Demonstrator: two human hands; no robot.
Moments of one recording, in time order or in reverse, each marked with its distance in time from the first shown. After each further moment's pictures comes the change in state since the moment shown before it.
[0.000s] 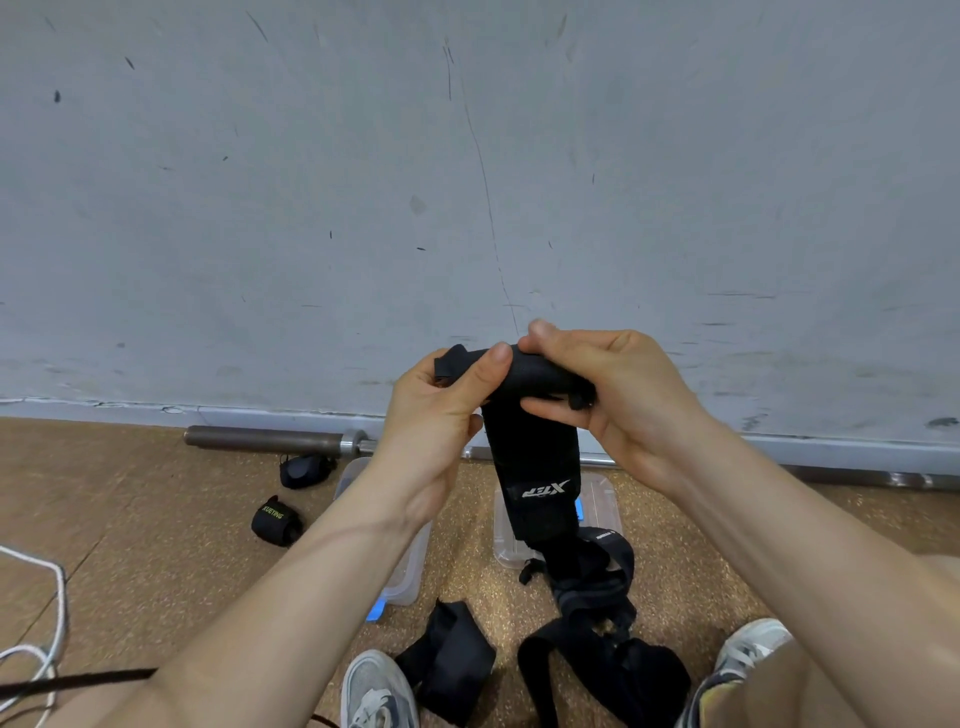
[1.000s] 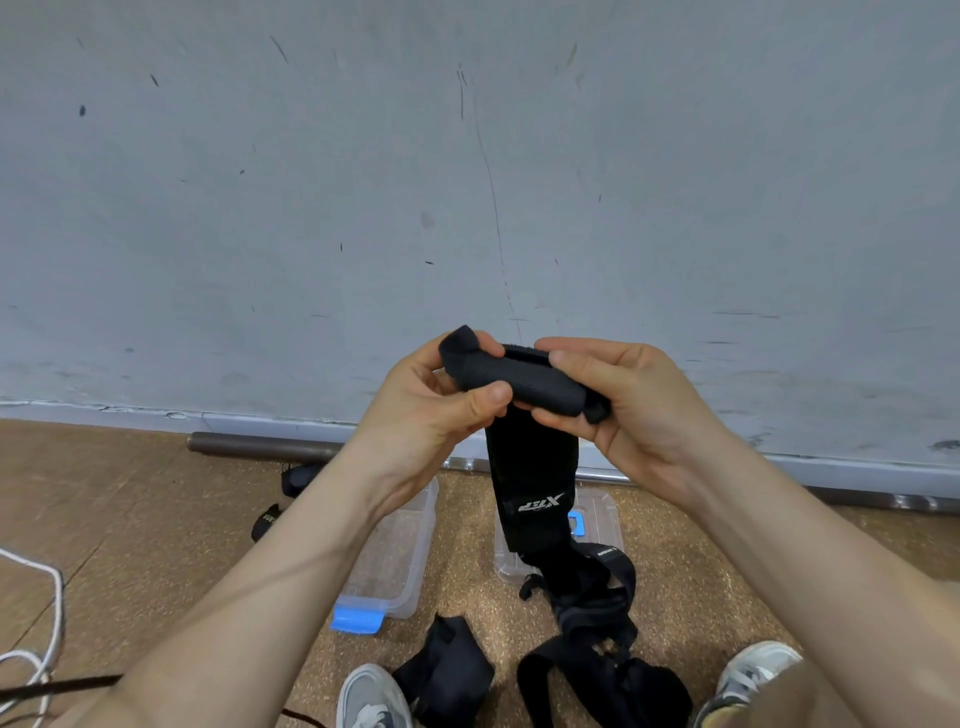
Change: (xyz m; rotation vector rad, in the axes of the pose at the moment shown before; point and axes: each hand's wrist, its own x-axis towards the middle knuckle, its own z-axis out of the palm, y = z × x) left_hand 0.015 0.010 -0.027 -0.045 -0.362 0.112; right_hand 0.000 -0.005 0.000 0.120 0.013 0.030
